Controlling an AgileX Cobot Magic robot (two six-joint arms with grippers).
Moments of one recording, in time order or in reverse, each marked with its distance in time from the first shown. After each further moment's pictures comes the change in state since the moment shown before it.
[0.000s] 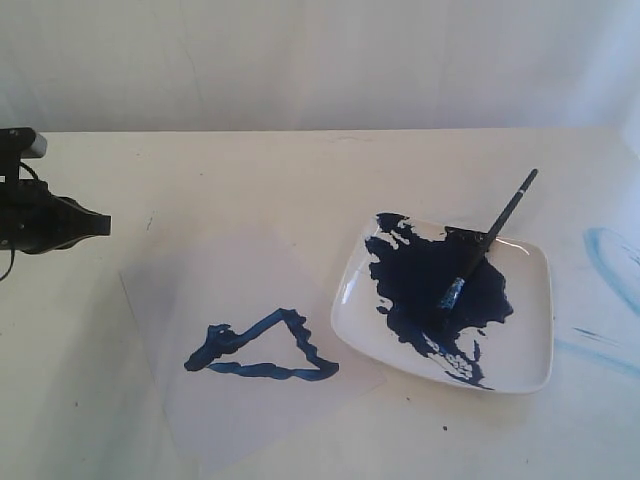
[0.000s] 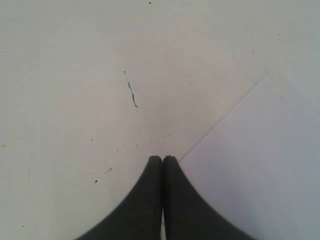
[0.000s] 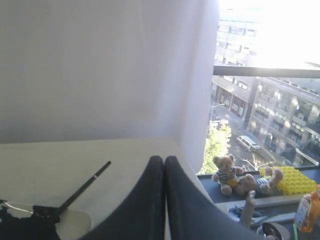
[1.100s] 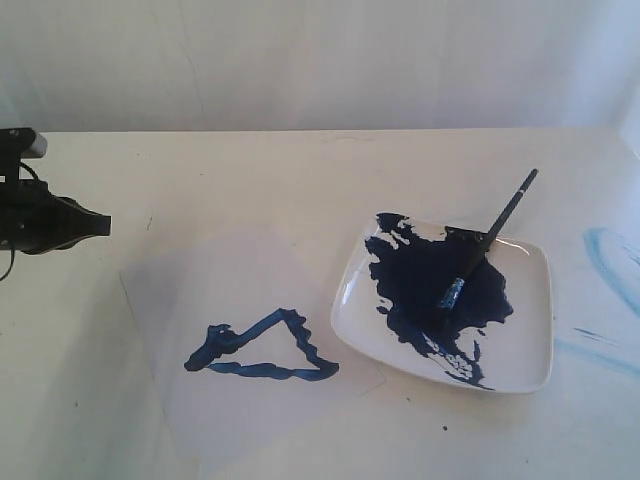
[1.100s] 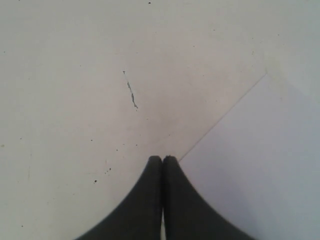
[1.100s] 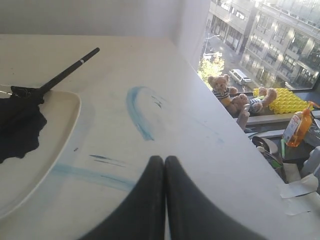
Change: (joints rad) left arm 0.000 0.000 0.000 0.000 0.000 0.000; right arm -0.036 -0.133 0.322 -0.026 0.075 -0.004
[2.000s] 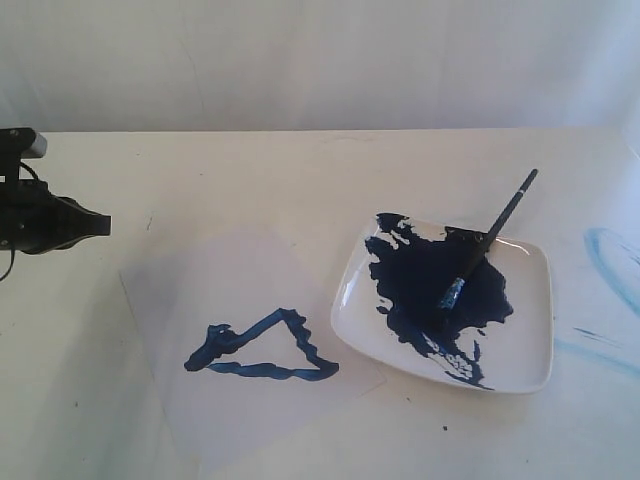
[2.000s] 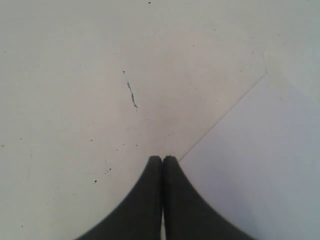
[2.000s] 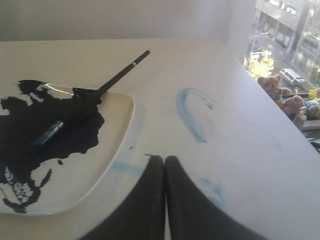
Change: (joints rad) left arm 0.000 0.000 0.000 0.000 0.000 0.000; right arm 0.169 0.000 0.000 0.000 0.002 0.100
